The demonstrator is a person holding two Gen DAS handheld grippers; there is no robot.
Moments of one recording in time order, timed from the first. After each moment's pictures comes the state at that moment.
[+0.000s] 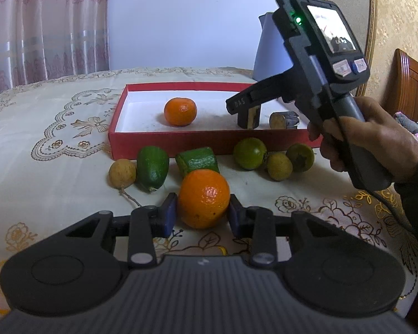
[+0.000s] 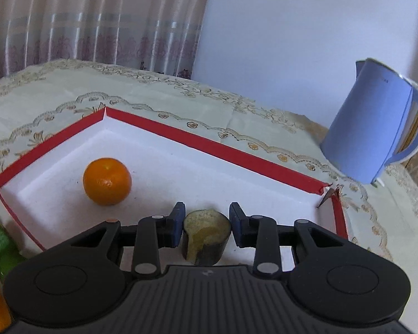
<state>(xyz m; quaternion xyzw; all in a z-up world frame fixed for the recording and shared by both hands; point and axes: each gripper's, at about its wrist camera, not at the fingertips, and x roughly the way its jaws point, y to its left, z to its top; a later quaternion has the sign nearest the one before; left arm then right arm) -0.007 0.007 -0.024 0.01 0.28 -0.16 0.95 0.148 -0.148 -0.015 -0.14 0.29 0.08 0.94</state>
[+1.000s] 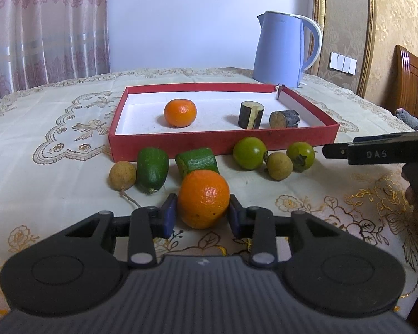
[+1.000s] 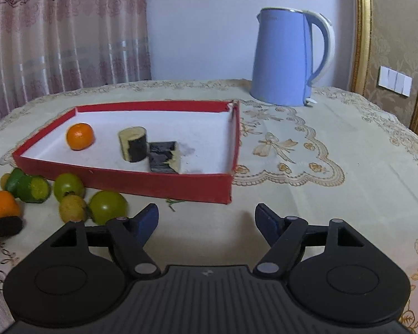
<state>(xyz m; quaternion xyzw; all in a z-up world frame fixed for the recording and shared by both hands) -0.009 0.004 -0.023 0.02 0.28 -0.15 0.95 0.027 -0.261 -0.034 -0.01 0.29 0.02 0.96</state>
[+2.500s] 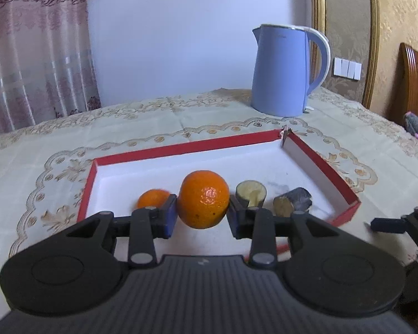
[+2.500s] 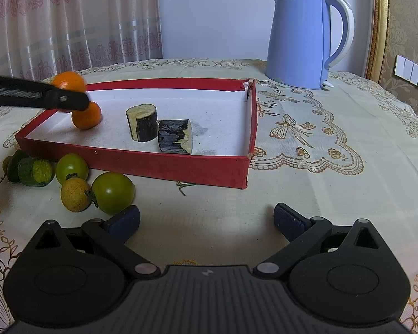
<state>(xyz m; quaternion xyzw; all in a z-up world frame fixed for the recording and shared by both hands) 0.103 -0.058 0.032 0.06 0.27 -0.16 0.95 0.038 -0.255 -0.042 -0.02 0.33 0.05 0.94</state>
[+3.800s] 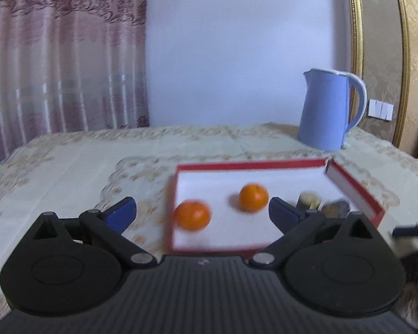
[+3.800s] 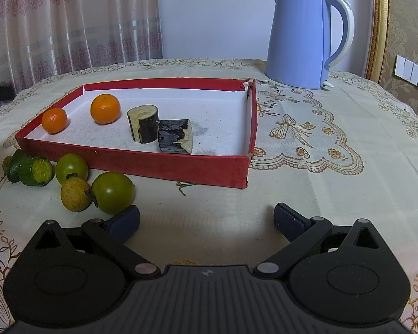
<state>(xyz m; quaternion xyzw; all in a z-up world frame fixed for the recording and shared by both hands) 0.036 0.030 0.039 0.01 0.20 -0.07 0.98 0.037 -0.255 -0.042 -0.02 0.33 0.05 0.94</state>
